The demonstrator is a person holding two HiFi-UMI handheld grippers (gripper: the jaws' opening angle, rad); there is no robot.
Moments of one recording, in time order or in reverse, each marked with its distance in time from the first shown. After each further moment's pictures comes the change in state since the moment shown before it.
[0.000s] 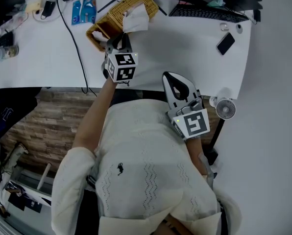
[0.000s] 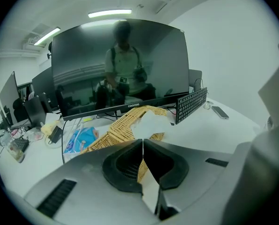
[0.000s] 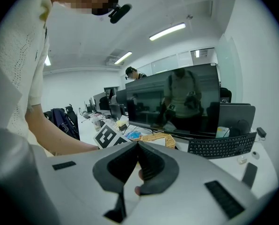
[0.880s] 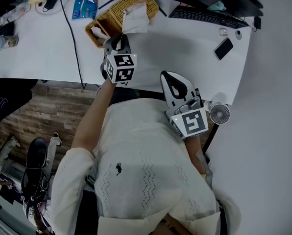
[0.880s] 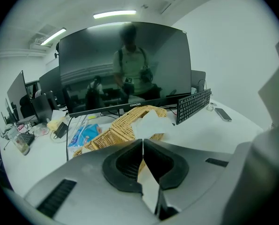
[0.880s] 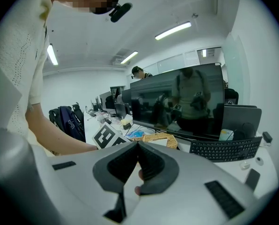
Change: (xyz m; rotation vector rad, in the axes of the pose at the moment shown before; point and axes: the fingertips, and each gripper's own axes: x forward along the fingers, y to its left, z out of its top) left arm -0.012 -0.006 -0.006 -0.043 0.001 0.056; right arm -0.006 -0.006 -0.002 -0.042 0.000 0.071
